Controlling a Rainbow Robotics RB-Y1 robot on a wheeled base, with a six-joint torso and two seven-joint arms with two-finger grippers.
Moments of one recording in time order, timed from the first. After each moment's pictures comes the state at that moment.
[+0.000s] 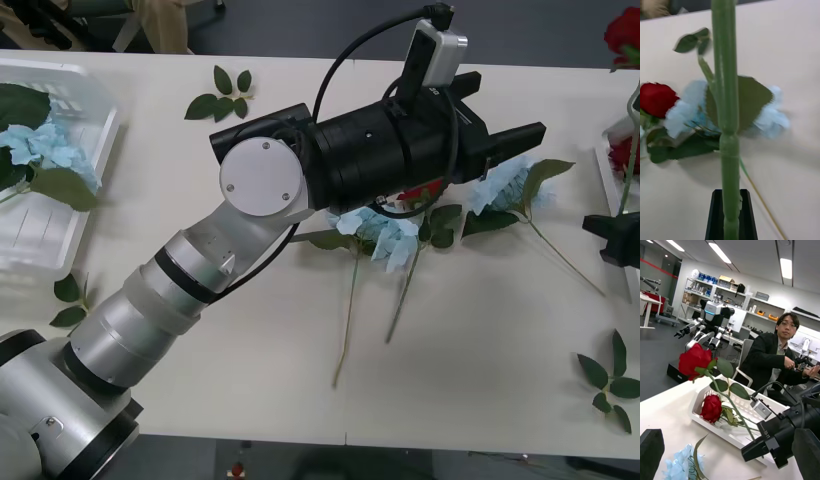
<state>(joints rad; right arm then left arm) -0.09 -0.52 -0.50 -1.55 -1.25 1.13 2.27 -0.67 0.19 -0.54 -1.58 1.64 0.44 -2.54</state>
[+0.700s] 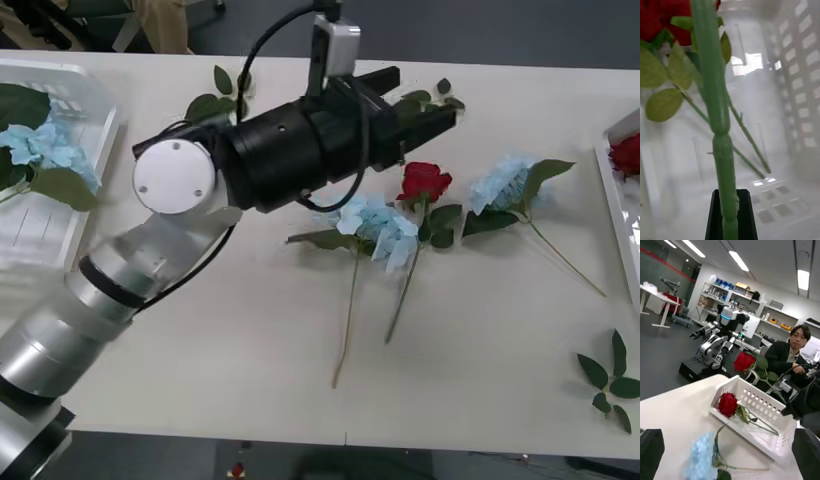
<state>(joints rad) -0.07 -0.77 -0.52 -1.55 -0.65 1.18 1.72 -0.58 0.38 -0.50 -1.69 1.83 0.41 -2.54</state>
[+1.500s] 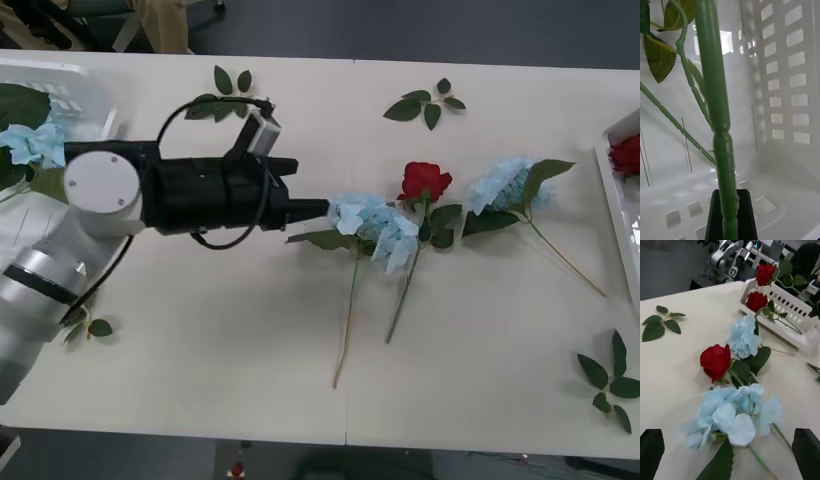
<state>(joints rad) -0.15 -0.81 -0.29 -1.40 -0.36 1.13 1.61 -0.49 0.49 -0.29 -1.48 1.59 0.89 -2.51</state>
